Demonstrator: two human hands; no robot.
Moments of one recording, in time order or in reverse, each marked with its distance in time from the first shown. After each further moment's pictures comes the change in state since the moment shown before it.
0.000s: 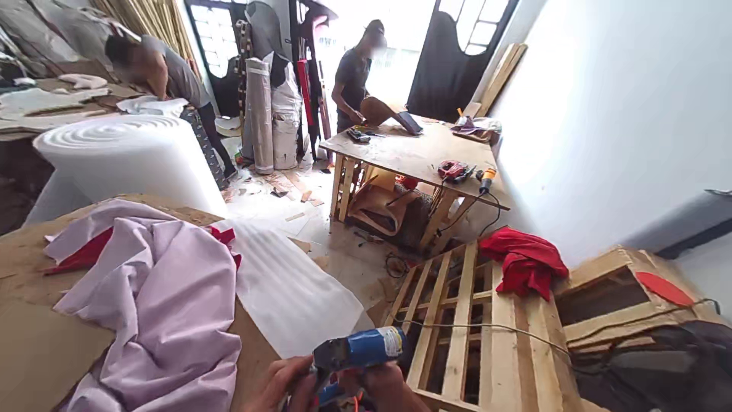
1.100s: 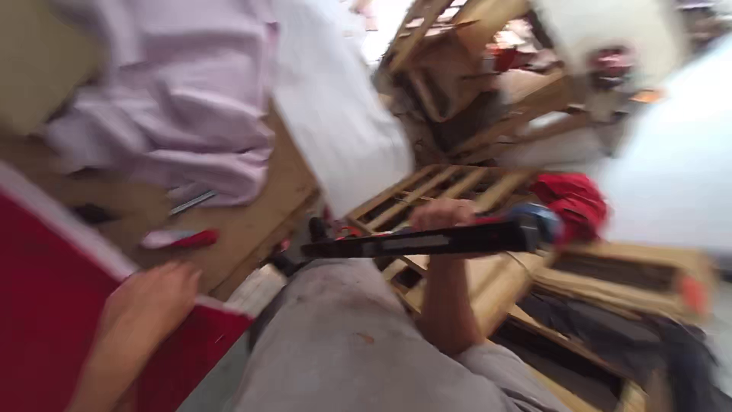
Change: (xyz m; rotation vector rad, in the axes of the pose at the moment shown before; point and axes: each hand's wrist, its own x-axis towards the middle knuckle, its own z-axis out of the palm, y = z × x) left_hand -0.137 -0.055 -0.164 1.009 -0.803 -1.078; right_hand -0.003 -0.031 -0.036 -0.002 0.033 0.039
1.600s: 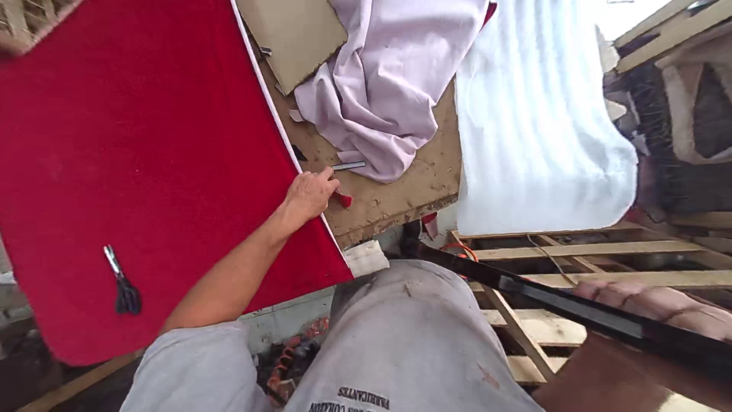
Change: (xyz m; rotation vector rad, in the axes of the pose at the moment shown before) left_hand 0.064 -0.055 -0.002 0.088 0.347 0.098; right_hand -0.010 0.017 -0.027 -0.066 -0.025 0.078
